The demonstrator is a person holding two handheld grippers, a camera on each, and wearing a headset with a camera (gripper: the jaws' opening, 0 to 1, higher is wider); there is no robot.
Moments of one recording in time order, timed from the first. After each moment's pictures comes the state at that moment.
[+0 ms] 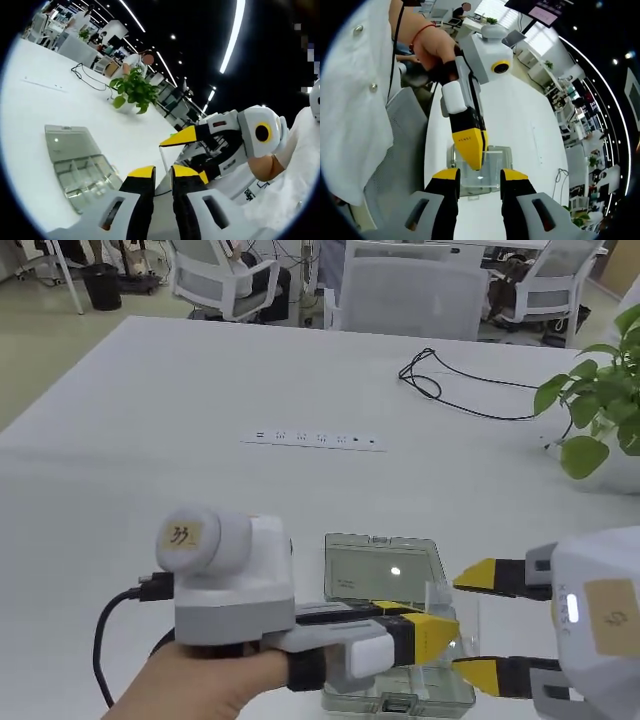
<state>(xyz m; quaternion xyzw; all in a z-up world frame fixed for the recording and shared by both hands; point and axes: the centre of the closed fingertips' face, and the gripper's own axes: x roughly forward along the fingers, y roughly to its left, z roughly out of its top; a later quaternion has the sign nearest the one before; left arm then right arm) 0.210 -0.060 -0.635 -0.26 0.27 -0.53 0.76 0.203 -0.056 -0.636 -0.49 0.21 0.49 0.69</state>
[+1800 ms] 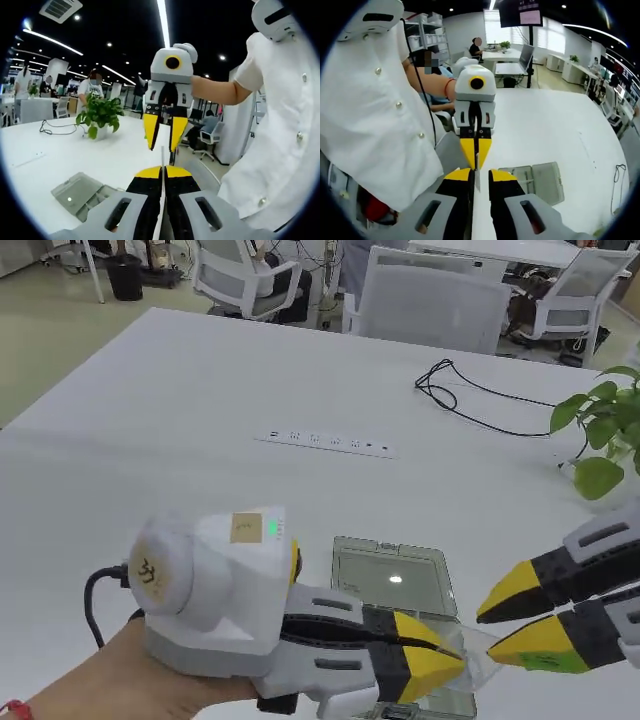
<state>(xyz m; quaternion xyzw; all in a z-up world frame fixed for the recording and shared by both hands) 0.172 -0.053 -0.611 -0.04 0.10 -0.67 0.74 0.175 -0.046 -0.596 -0.24 0.29 0.70 0.61</state>
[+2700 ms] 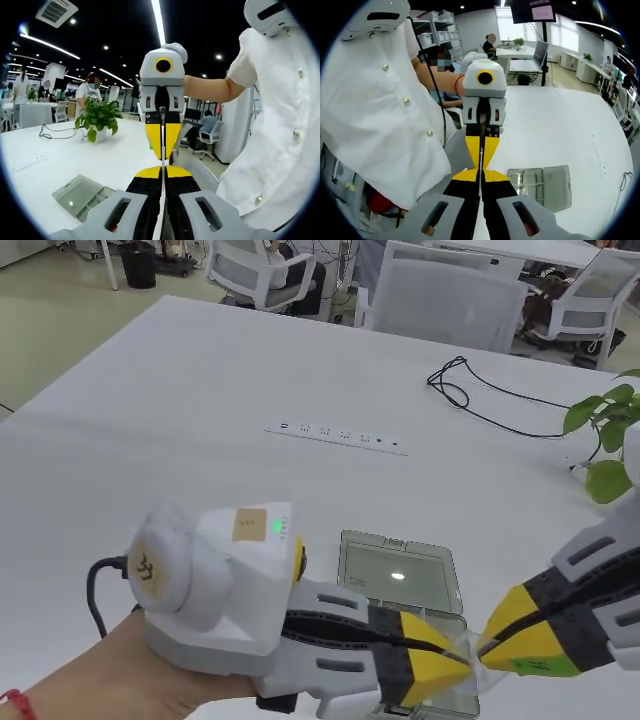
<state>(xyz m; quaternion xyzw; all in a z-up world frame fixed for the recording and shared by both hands) 0.169 -0.050 -0.608 -0.04 0.09 -0.67 0.74 0.158 -0.036 -0.604 -0.24 0.30 0.72 0.57</state>
